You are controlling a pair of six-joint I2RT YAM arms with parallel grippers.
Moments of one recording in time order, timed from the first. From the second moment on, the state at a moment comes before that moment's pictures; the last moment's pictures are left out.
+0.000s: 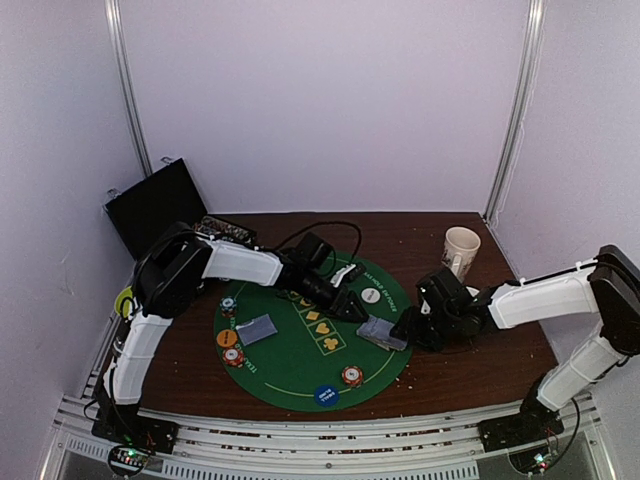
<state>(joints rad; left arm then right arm) -0.80 2.36 1.66 -0.18 0.81 -0.33 0.72 1.49 0.64 -0.11 -0.05 1.03</state>
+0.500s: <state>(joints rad) -0.80 2.36 1.66 -0.18 0.81 -0.33 0.73 1.57 0.70 -0.07 -0.06 1.04</state>
